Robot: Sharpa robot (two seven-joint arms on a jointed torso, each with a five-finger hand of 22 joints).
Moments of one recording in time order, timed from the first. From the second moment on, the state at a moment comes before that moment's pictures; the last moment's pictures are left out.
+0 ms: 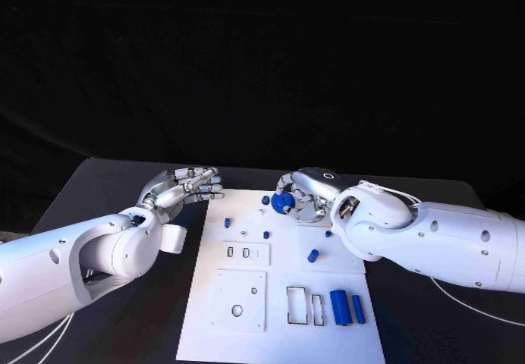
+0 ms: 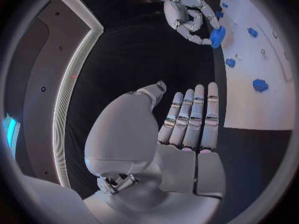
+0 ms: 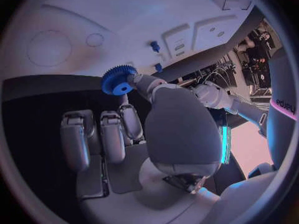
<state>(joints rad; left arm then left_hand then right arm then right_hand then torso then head) 1.21 -0.94 -0.04 1.61 0.04 -0.33 0.43 1.38 -0.13 0.44 0.18 0.05 0.82 0.21 0.26 0.19 0.99 0.20 0.09 0.07 0.94 0.15 0.29 0.20 0.17 0.84 0.26 0.36 0.15 1.33 -0.74 -0.15 1.58 -1.57 -0.44 -0.22 1.34 -0.21 0.58 0.09 0.33 0.78 0.17 0.46 0.43 1.32 0.08 1.41 1.27 1.47 0.01 1.56 1.31 0.03 1.46 0.12 1.53 1.31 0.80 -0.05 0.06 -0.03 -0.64</state>
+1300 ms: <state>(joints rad) 1.21 -0.93 -0.04 1.62 0.04 -0.33 0.43 1.38 -0.13 0.44 0.18 0.05 0.82 0.21 0.26 0.19 0.99 0.20 0.09 0.07 0.94 0.15 0.29 0.20 0.17 0.84 0.26 0.36 0.15 1.30 -0.57 -0.16 1.44 -1.60 -0.44 -0.23 1.33 -0.22 0.58 0.08 0.32 0.81 0.16 0.47 0.43 1.32 0.08 1.41 1.27 1.47 0.01 1.56 1.31 0.03 1.47 0.12 1.54 1.31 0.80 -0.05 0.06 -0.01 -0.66</state>
